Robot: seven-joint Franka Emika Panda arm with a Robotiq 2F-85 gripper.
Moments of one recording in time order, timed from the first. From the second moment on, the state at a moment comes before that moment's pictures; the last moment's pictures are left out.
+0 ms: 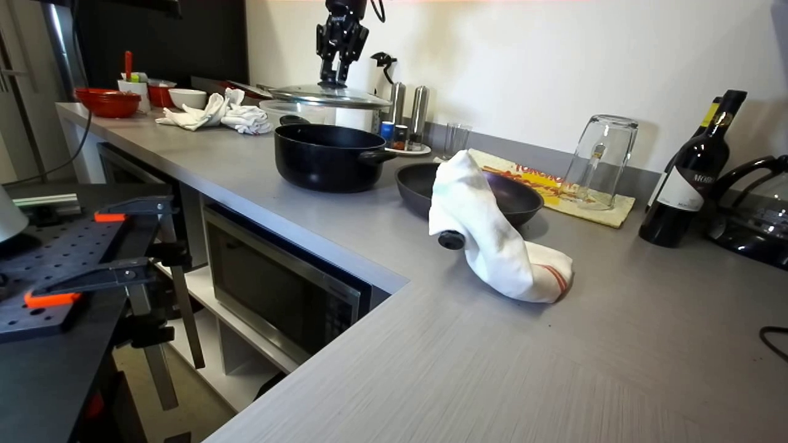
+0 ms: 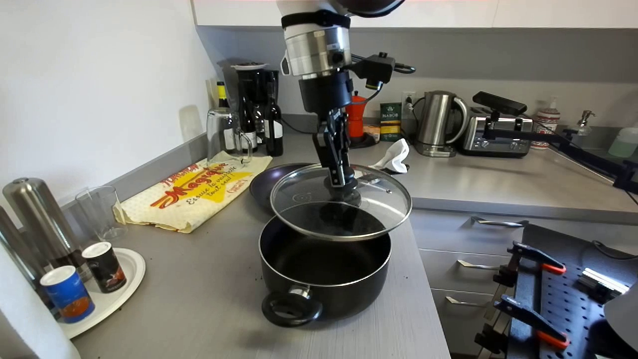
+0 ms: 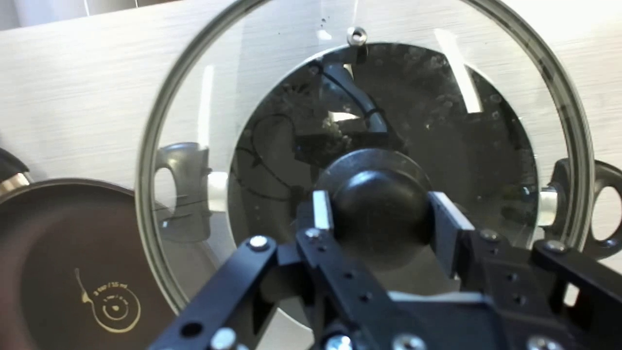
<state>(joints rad) 0.20 0.17 0.18 -1.97 -0.09 1.95 0.06</state>
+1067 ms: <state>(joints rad) 0.02 0.01 0.03 -2.25 -0.08 1.97 0.06</state>
